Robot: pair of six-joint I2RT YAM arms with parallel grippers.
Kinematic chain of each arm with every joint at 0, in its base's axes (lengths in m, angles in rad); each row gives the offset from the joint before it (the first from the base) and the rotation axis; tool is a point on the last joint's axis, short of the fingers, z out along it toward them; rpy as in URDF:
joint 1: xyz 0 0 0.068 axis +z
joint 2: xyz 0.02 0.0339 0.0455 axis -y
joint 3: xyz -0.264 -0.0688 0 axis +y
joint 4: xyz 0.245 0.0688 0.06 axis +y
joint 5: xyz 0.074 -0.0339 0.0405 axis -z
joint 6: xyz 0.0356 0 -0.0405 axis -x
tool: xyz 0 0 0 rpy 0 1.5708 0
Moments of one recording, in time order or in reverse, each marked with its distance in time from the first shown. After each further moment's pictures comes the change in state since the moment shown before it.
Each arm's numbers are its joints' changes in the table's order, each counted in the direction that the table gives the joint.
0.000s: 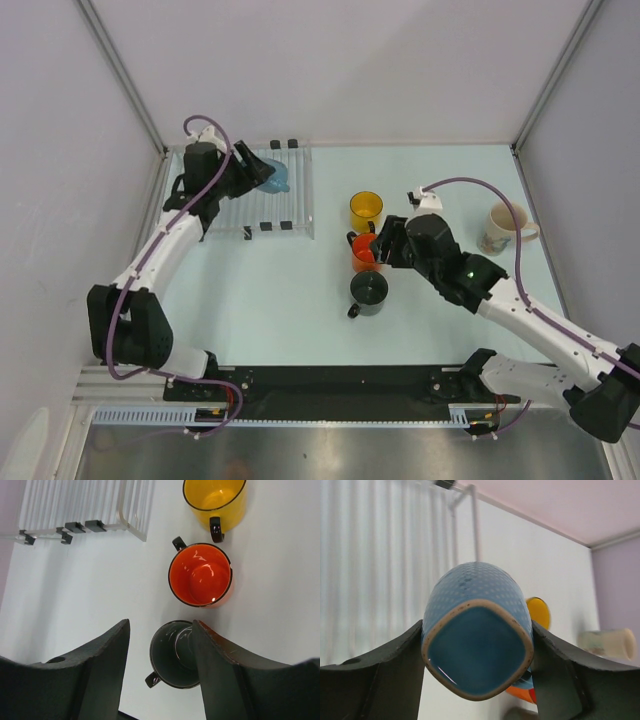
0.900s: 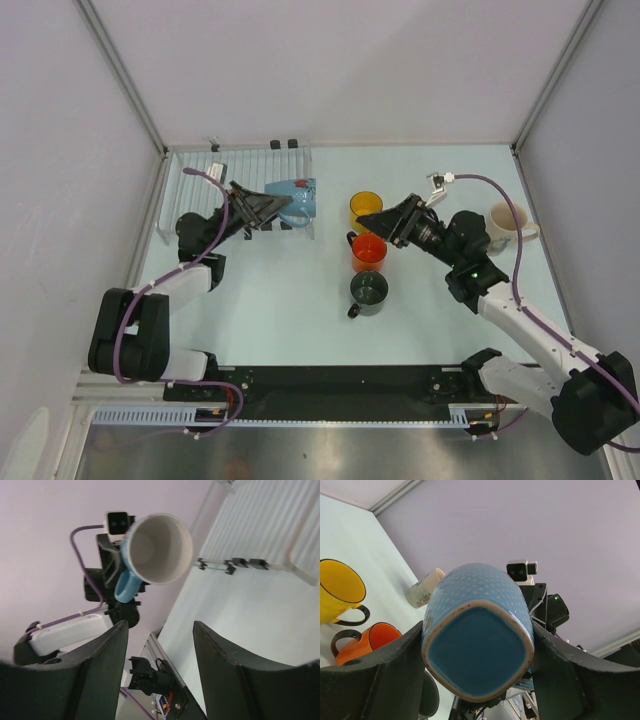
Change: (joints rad) left arm 0.008 0.077 0.645 -1.390 0.632 0.763; right arm -0.294 0.024 0.241 -0.765 -0.702 -0.369
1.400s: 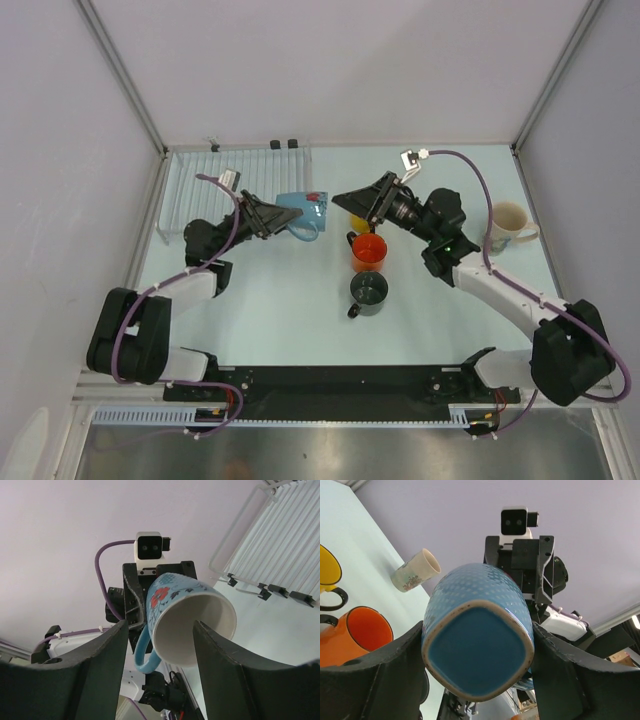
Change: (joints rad) left arm -0.072 0.005 0.039 -0.050 0.020 0.010; right arm 0.061 -0.266 -0.166 -0.262 -0.060 -0.063
